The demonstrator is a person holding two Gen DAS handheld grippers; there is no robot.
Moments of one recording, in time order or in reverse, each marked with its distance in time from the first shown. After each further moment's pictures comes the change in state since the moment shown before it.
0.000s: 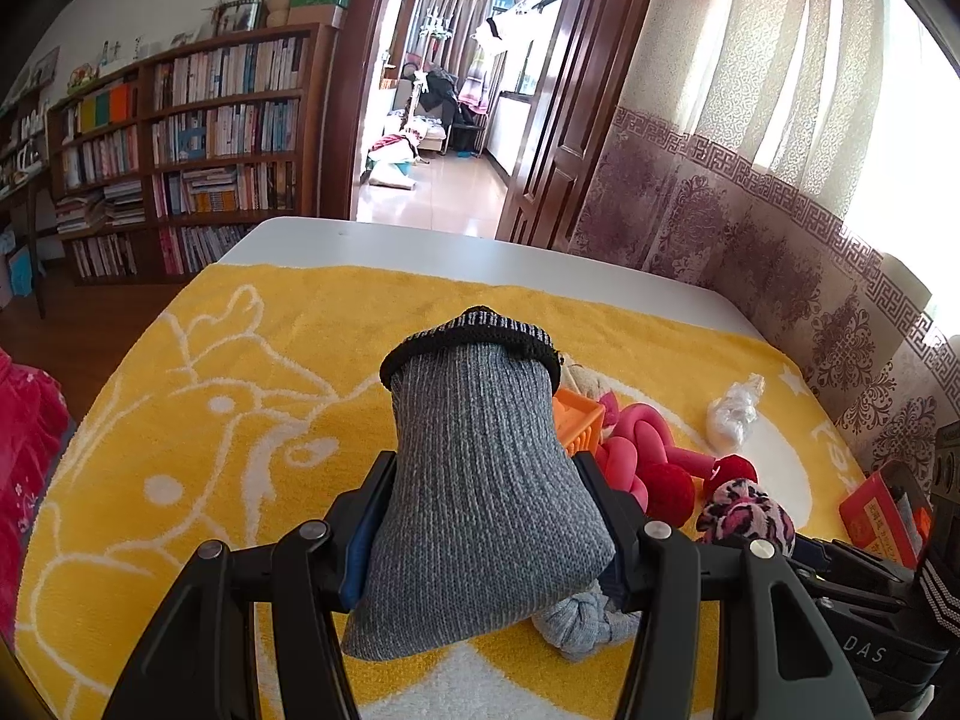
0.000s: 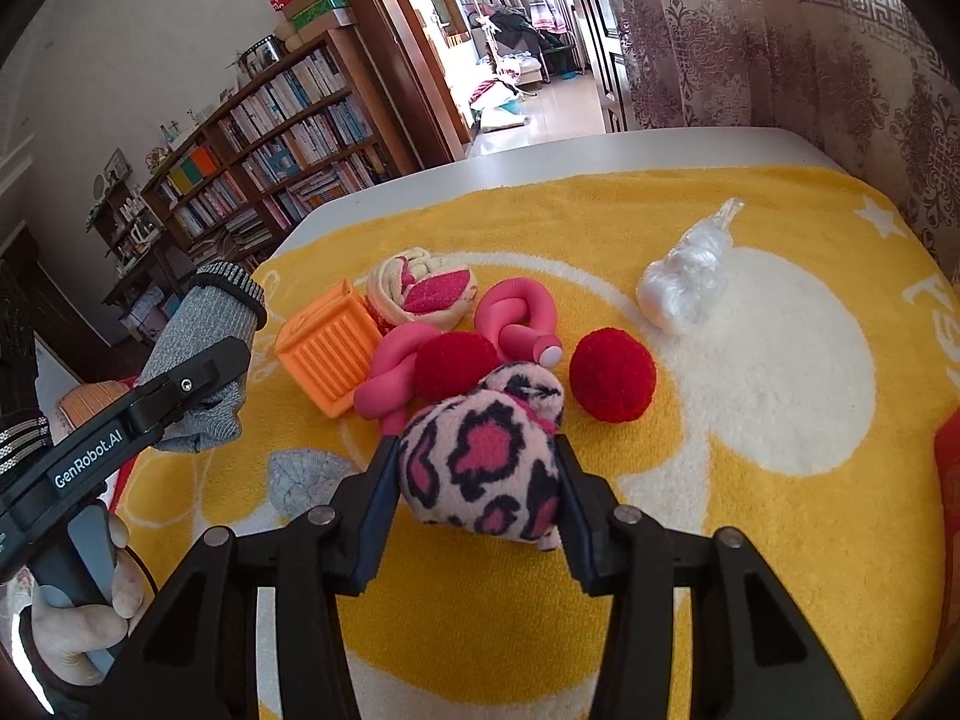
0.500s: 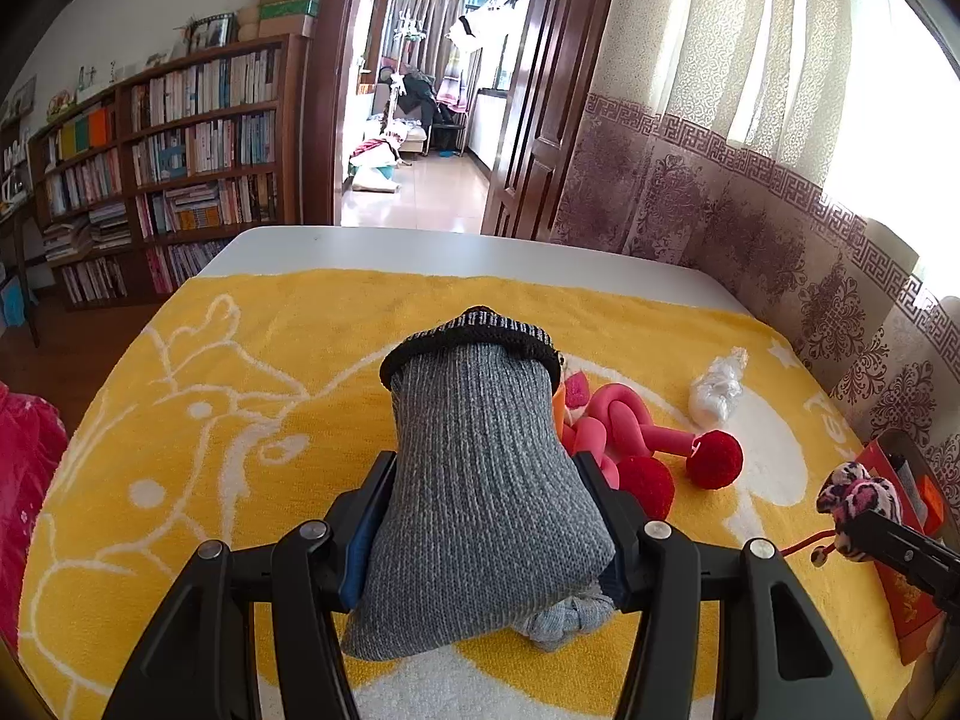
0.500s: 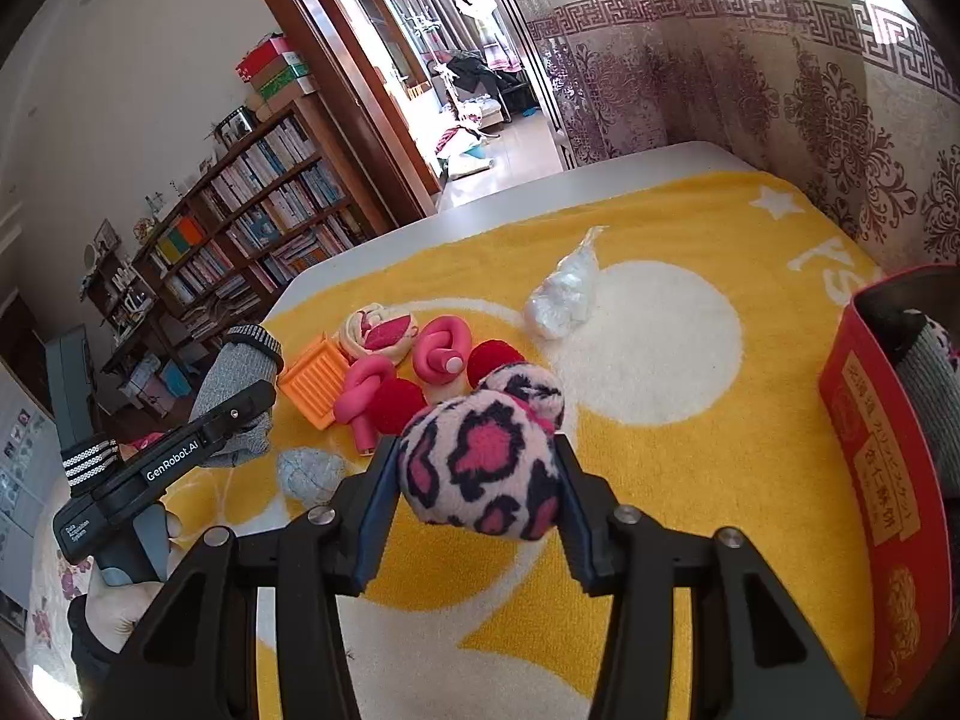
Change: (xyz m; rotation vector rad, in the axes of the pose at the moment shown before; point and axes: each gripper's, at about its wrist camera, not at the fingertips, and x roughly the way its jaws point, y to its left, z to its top) left arm 0.003 -0.023 -0.007 0.070 0.006 -0.008; right arm -0.078 -0.040 -0.015 0.124 -0.126 -0.026
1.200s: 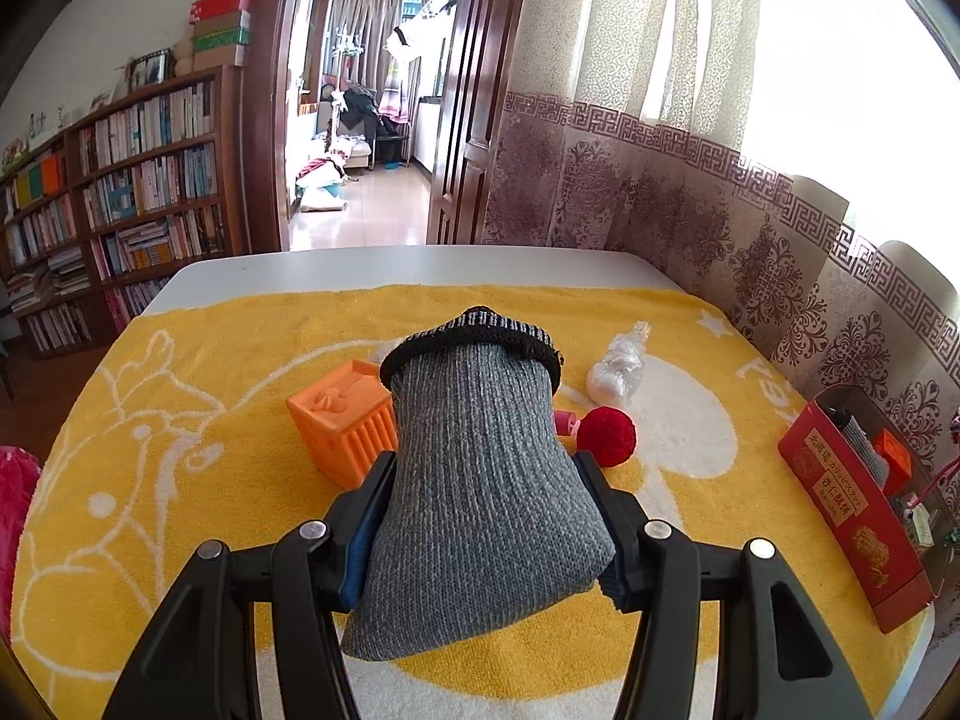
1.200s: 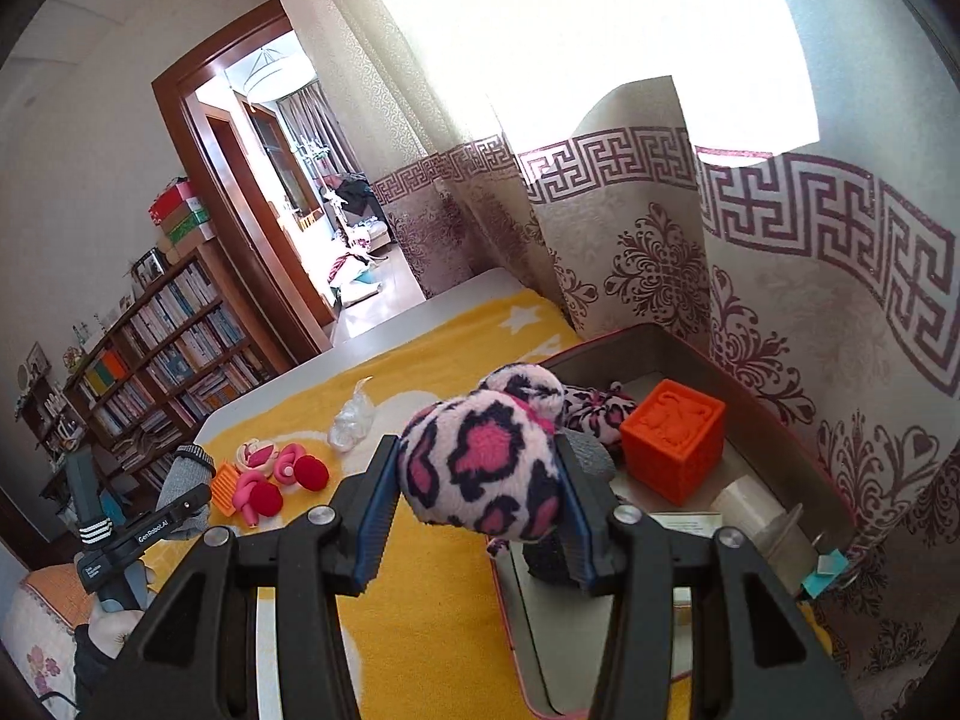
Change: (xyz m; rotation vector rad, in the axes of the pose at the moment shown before) left arm -0.016 -0.064 -0.009 0.111 -0.013 -0.085; right arm -0.178 -0.109 -0.017 0.147 -0.296 -0.237
